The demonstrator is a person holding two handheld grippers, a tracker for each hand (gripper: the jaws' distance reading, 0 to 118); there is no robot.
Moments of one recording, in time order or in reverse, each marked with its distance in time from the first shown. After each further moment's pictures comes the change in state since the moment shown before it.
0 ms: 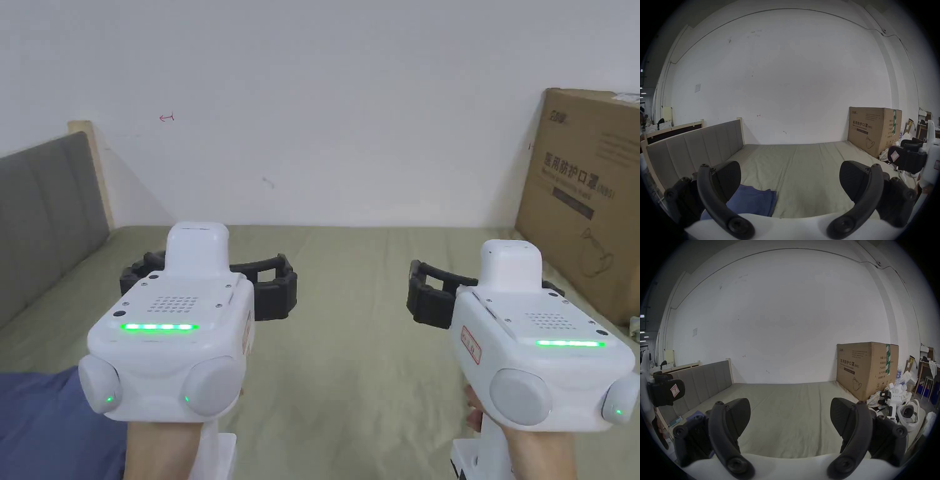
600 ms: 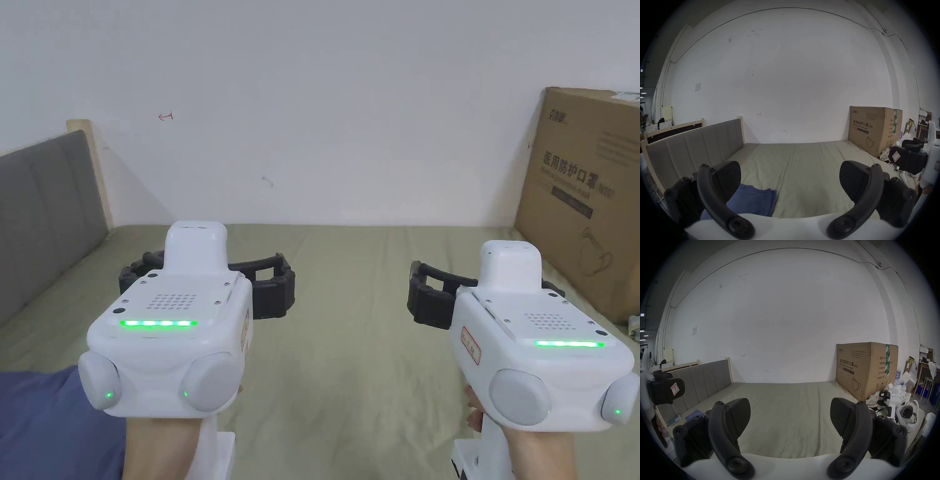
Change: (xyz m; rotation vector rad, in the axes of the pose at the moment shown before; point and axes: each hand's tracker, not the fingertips) left arm -0.001 0.000 -0.004 -0.010 0.002 0.003; right arm 0.002 -0.001 -0.001 -0.002 -0.006 0.007
